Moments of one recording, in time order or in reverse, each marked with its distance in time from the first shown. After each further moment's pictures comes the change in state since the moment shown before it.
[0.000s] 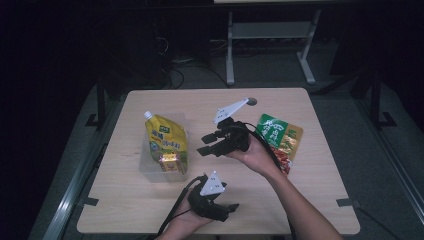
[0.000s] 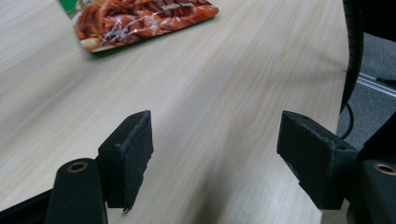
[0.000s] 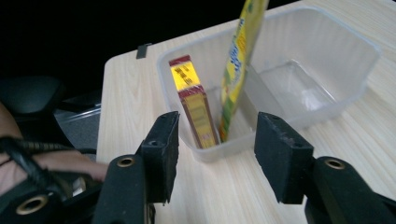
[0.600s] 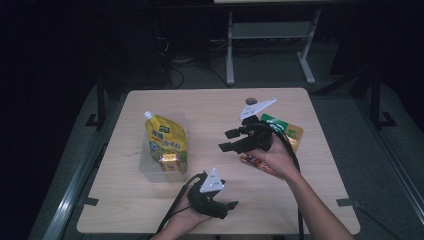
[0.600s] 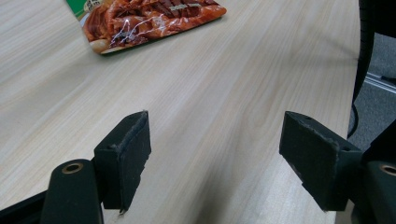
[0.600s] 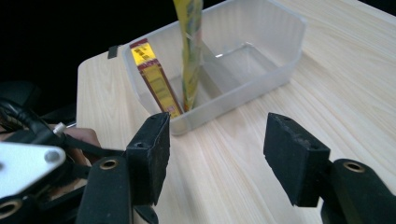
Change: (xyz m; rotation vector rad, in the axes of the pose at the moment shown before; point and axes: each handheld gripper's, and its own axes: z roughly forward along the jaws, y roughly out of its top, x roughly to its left) left arm 0.006 0.002 0.001 0.012 0.003 0.009; right arm -0.018 -0.034 -0.042 -0.037 -0.089 0.108
